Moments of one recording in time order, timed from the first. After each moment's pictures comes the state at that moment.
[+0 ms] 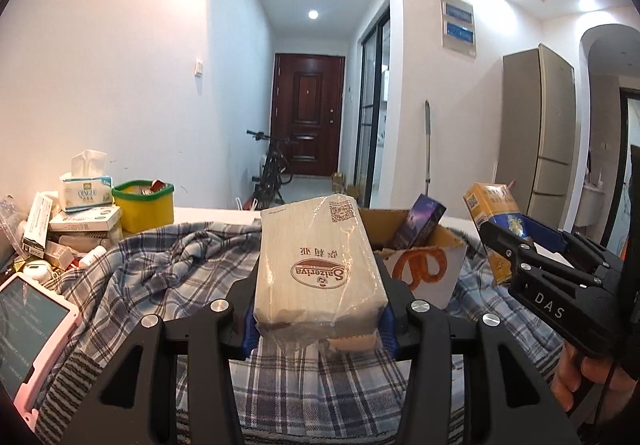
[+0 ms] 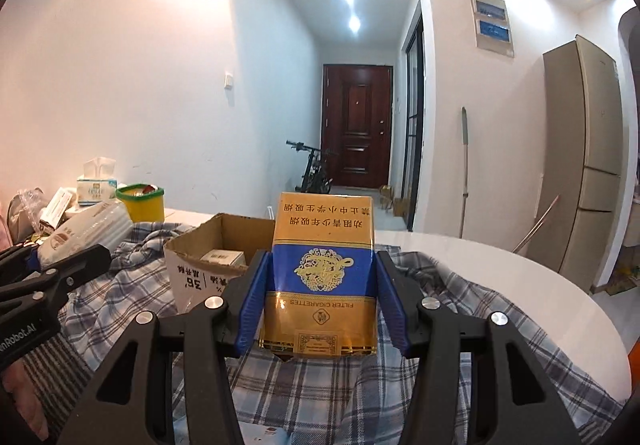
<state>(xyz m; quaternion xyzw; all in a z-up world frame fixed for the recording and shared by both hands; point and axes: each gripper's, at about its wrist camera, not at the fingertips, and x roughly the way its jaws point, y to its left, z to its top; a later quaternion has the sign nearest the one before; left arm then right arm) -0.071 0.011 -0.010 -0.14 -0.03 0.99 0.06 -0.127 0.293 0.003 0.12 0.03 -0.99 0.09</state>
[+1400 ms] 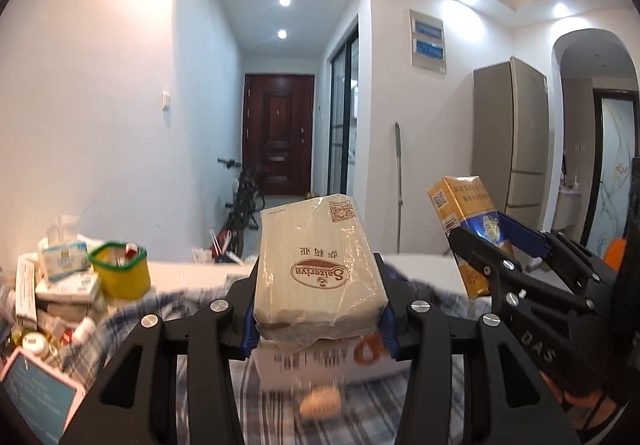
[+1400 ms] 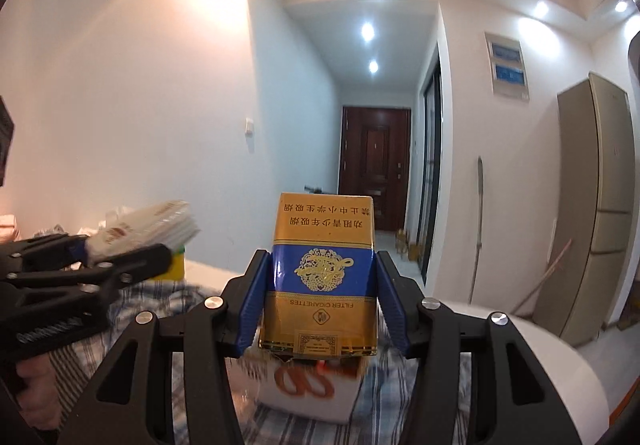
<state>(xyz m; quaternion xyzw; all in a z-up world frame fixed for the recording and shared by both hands) -0.090 0.034 0.093 -0.11 -0.01 0.99 0.11 -0.118 0.284 0.089 0.03 0.04 -0.99 0.12</state>
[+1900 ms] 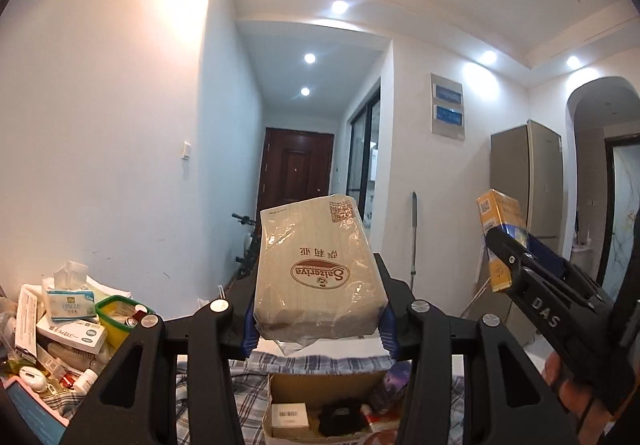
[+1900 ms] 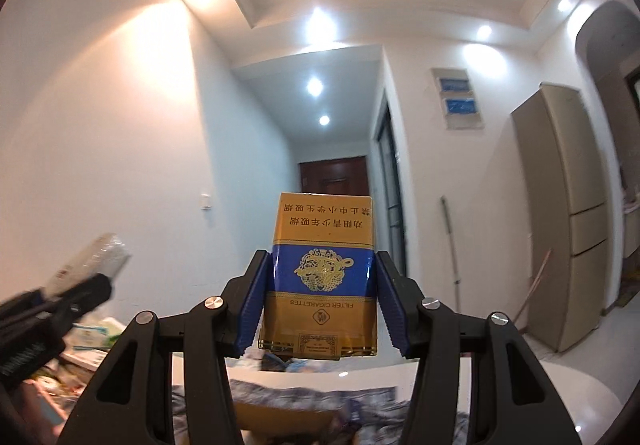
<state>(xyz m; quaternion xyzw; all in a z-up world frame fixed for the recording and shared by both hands) -0.110 0.003 0.143 -0.01 -0.05 1.00 0.08 -0.153 0.288 0.142 -0.06 -0.03 -1.00 0.04</state>
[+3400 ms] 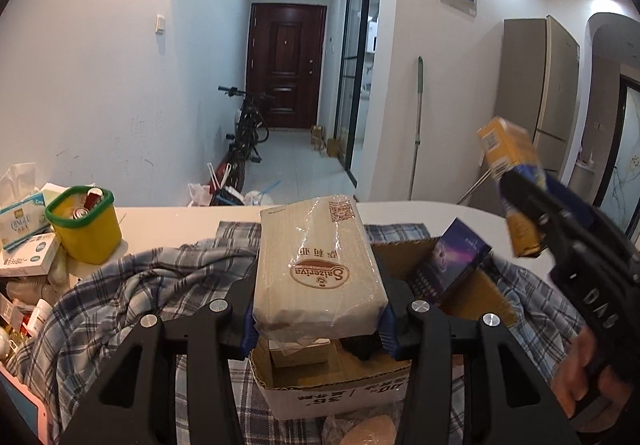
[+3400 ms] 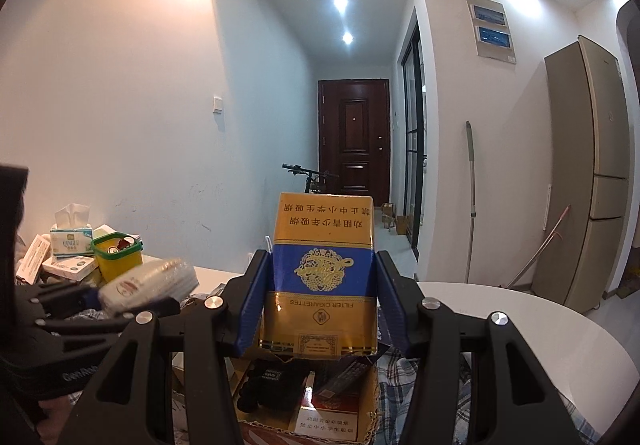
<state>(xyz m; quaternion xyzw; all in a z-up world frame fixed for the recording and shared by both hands) -0.240 0.022 0.020 -0.25 -0.02 0.96 0.10 -0.231 0.282 0.052 0.09 0.01 -0.99 0.08</state>
